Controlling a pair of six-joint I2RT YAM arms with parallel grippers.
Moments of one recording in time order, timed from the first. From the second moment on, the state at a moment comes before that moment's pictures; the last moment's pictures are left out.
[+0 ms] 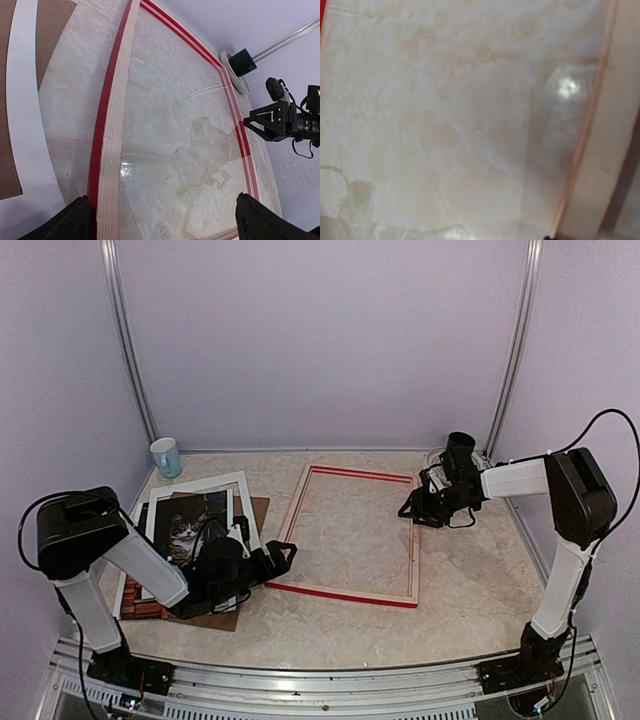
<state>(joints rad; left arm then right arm) -0.91 1.77 0.45 0.95 -0.28 -0.93 0.29 1.87 1.12 -0.20 -0.44 0.47</state>
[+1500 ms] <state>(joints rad) -0.94 1.89 0.48 1.11 -0.12 -0.92 0.41 2.06 1.38 -0.35 -0.05 0.38</state>
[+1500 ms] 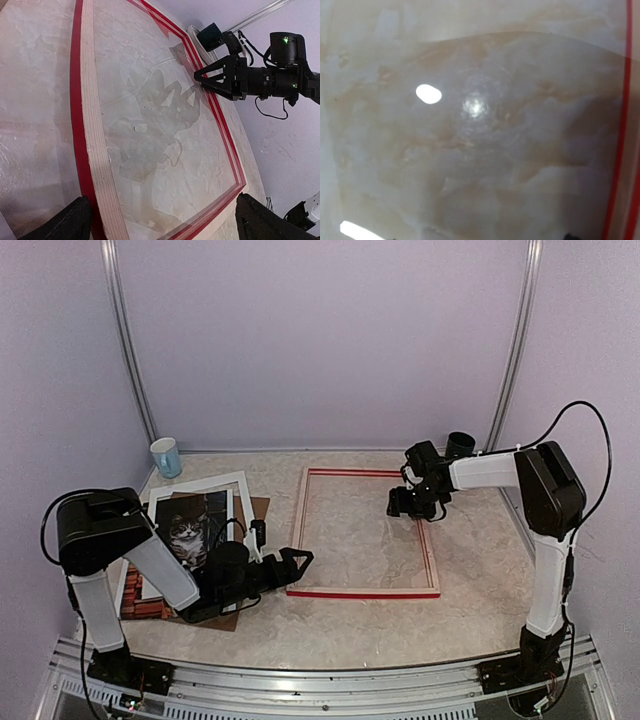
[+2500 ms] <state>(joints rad) -0.94 1.79 0.50 0.99 -0.25 -0.91 0.44 1.93 1.44 -0.49 0.01 0.30</state>
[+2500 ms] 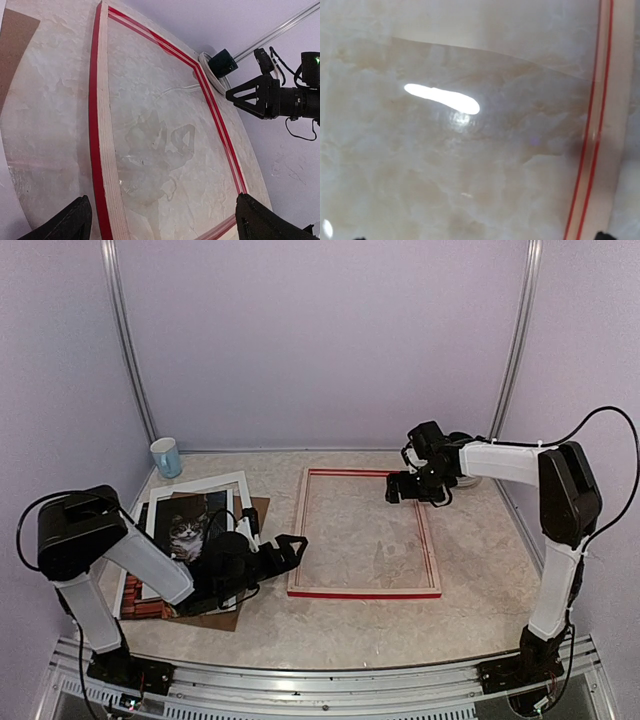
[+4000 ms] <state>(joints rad) -0.97 2.11 1.27 0.02 -0.57 -0.72 0.30 2.00 1.33 -0.37 -0.01 0.34</state>
